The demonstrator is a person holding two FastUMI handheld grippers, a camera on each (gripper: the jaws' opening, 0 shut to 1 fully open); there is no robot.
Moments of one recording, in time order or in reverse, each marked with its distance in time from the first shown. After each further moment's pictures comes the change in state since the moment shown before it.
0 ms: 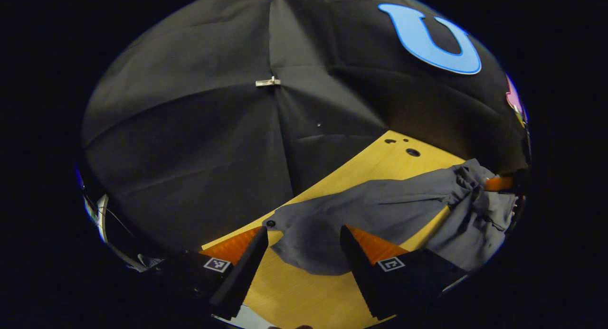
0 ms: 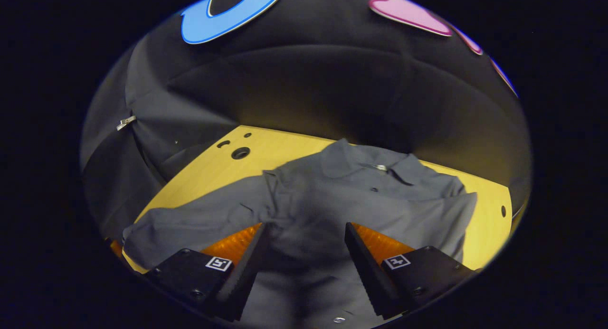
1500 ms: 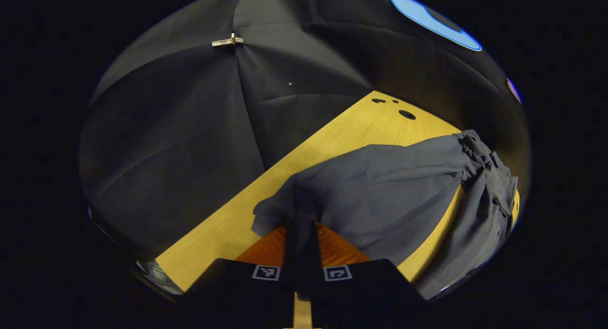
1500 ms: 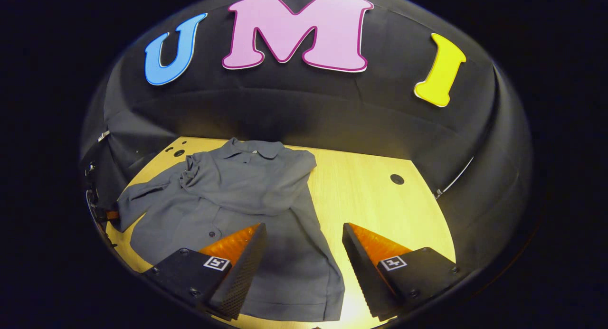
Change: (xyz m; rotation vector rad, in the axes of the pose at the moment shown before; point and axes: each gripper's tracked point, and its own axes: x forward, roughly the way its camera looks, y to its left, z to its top) left arm 0.075 -0.039 -0.034 0.065 0.199 -0.208; right arm -0.235 -0.197 -0.071 0.090 -0.077 -0.320
